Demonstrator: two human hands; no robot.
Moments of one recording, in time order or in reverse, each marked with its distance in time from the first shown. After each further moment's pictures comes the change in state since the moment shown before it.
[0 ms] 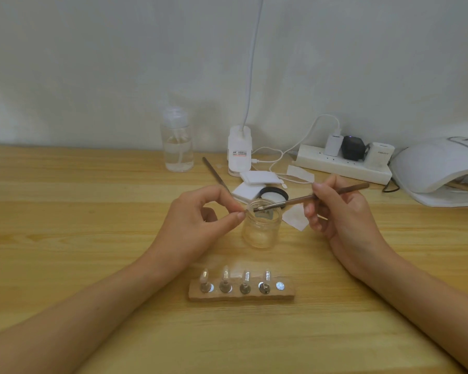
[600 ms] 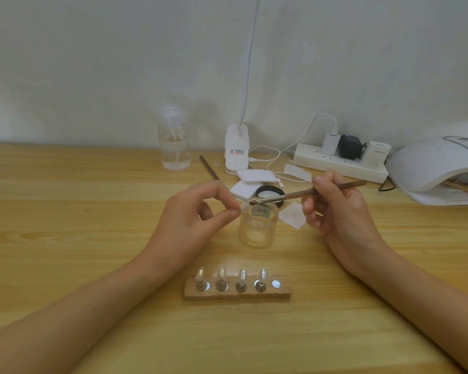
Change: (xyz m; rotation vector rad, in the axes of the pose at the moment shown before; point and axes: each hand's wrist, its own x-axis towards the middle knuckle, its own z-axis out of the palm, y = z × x) left_hand 0.000 -0.001 -0.001 0.076 0.015 0.068; right_hand 0.000 -0.003 0.001 0.017 -0.035 0.012
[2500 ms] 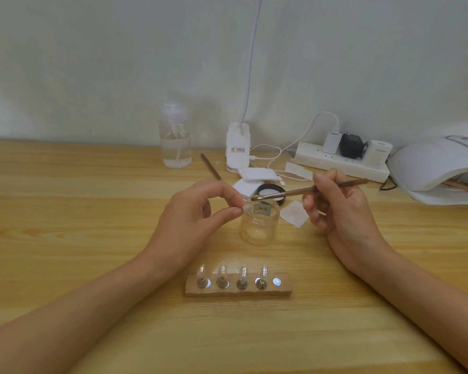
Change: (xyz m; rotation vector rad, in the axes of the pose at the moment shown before) left_hand 0.000 -0.002 -0.001 0.082 -0.010 0.077; right_hand 0.000 -0.001 0.001 -0.045 0.064 0.000
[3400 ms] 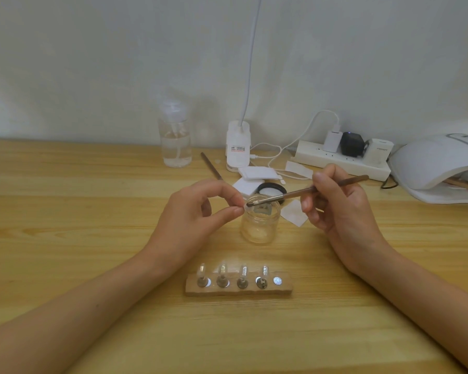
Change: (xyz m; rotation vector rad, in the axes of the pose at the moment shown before) left_hand 0.001 0.001 -0.001 -0.029 -0.007 -0.035; right_hand -0.002 -0.002 0.002 -0.008 -0.067 -0.044
